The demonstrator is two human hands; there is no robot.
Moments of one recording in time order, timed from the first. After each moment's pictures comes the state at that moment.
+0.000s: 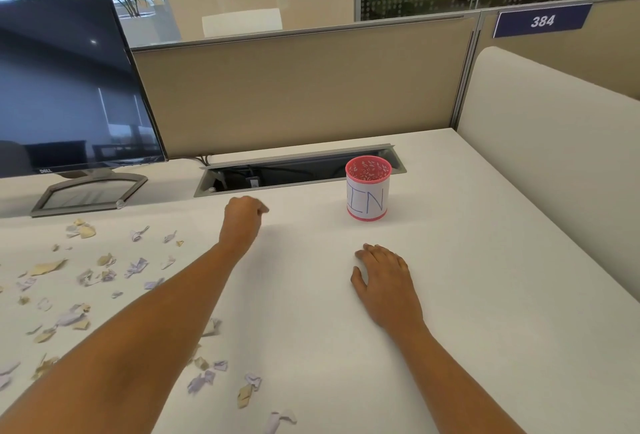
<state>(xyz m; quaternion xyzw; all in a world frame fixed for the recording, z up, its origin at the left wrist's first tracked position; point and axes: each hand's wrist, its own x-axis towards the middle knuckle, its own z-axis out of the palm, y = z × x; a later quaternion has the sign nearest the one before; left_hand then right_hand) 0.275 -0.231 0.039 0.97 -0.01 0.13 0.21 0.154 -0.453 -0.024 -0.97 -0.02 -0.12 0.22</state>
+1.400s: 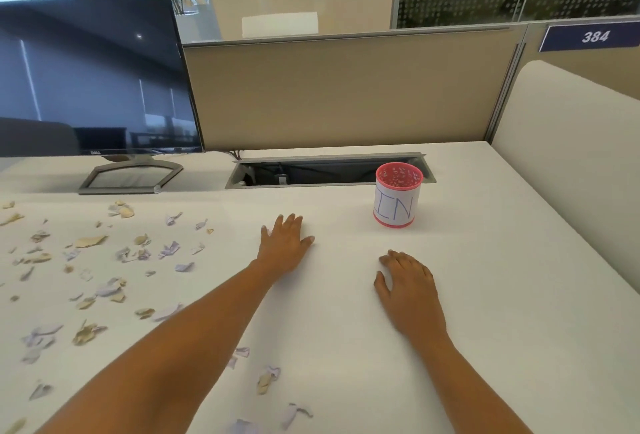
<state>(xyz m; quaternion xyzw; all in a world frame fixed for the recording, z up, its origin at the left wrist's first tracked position) 0.244 -0.236 0.003 0.99 -0.03 -0.07 0.10 0.155 -0.454 -0.024 -0.97 -0.02 -0.12 0.20</state>
